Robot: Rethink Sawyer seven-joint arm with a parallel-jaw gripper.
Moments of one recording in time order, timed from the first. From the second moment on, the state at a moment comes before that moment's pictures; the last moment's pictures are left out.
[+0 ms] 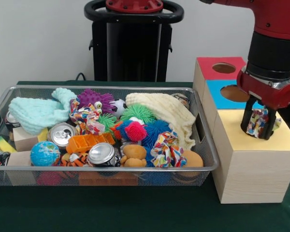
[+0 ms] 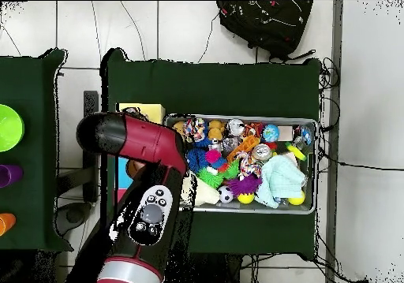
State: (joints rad) arm 0.28 -0.40 -0.37 1.38 0.53 0.59 2.61
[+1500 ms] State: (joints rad) arm 0.26 -0.42 -0.45 1.13 0.48 0.86 2.61
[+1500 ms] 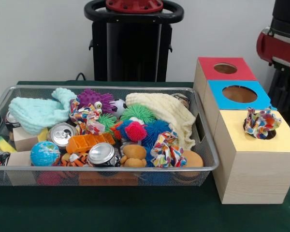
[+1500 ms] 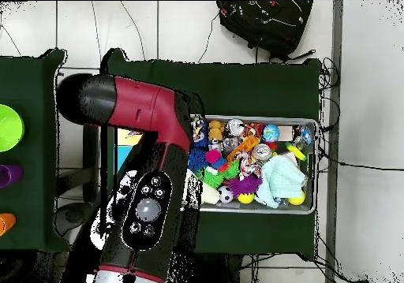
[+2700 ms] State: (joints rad) arm 0.34 -0.35 -0.45 1.17 0.53 0.73 2.61
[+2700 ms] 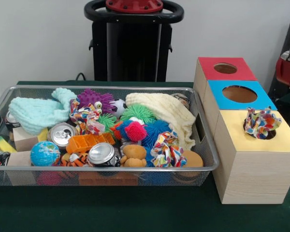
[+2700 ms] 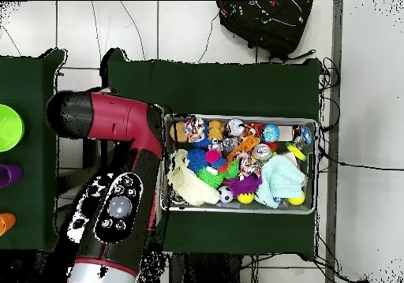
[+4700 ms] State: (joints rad) arm 0.33 -0.41 -0.42 1.40 0.55 0.48 2.61
